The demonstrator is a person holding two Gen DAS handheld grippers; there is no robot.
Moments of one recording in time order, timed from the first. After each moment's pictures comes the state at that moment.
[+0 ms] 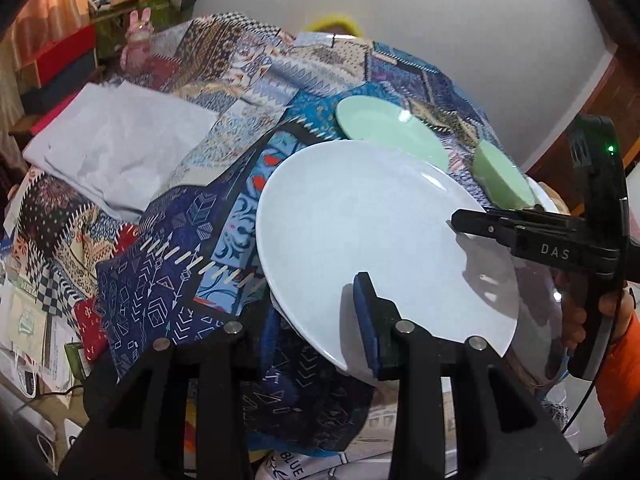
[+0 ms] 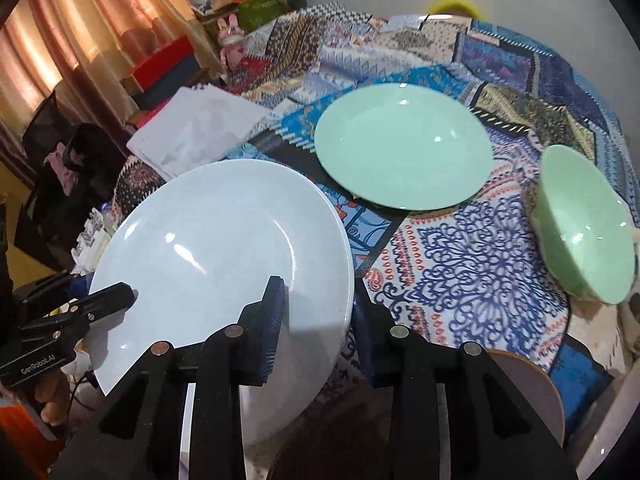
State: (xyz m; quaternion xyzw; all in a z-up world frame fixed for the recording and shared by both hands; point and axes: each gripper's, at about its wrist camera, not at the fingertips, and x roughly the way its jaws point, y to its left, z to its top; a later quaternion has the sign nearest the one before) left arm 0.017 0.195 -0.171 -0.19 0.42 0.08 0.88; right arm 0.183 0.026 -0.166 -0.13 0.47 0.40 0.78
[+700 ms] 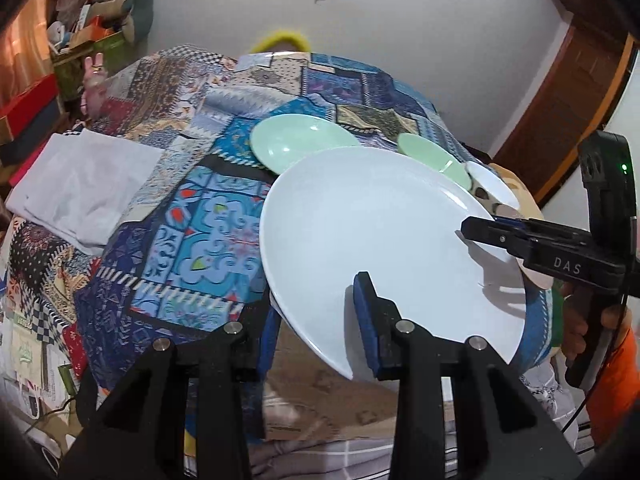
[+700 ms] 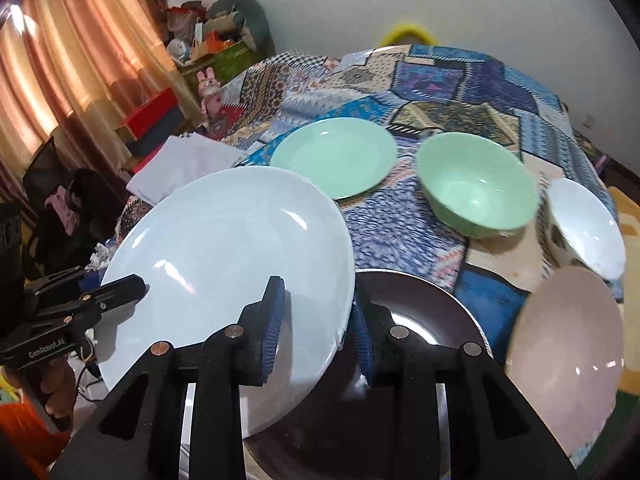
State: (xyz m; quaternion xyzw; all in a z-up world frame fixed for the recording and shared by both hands) left arm 0.024 0.115 -0.127 -0.15 0.41 0.02 0.90; right arm 0.153 -0.077 -0.128 -0.07 0.43 0.36 0.82
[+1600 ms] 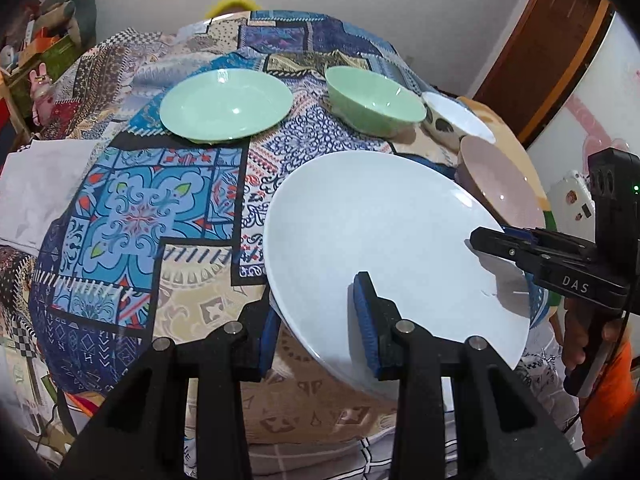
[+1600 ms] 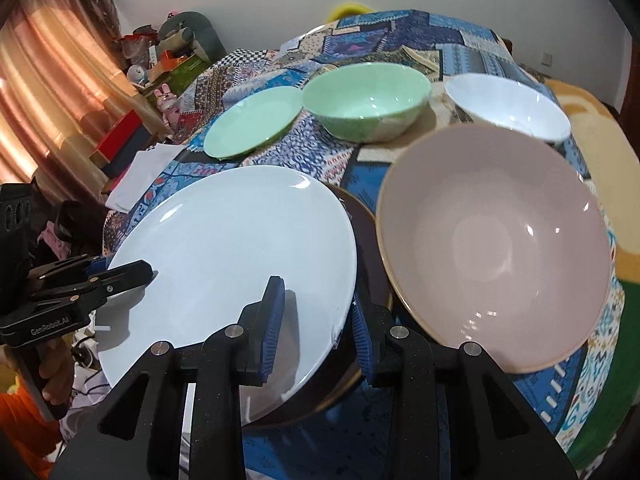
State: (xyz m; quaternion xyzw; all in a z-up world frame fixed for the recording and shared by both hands) left arm 0.064 0.033 -0.164 -0.10 0.47 -0.03 0.87; right arm 0.139 -0.176 -0.173 0.00 0.47 0.31 0.83
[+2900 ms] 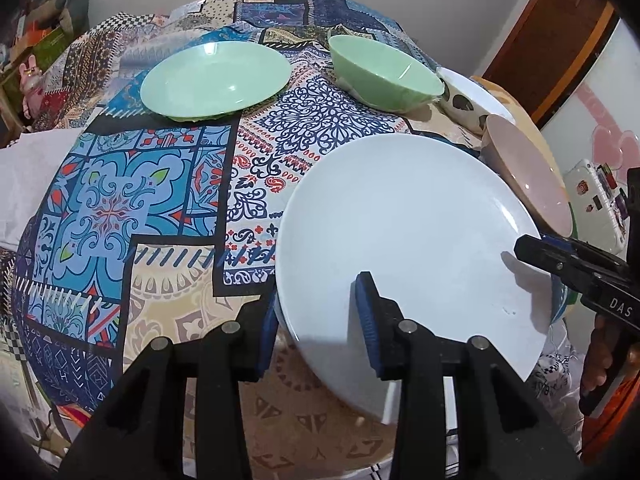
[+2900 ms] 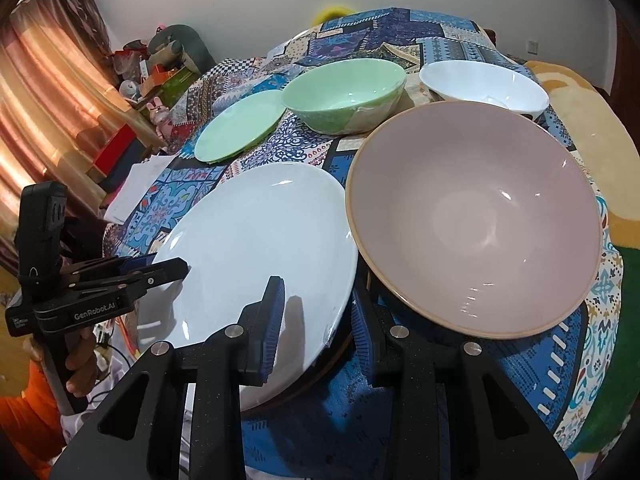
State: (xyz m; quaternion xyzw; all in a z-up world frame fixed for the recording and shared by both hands) left arm 0.091 0.031 -0.197 -0.09 0.50 -0.04 0.86; right arm 0.134 -0.191 -0.176 0.03 0.47 0.30 0.83
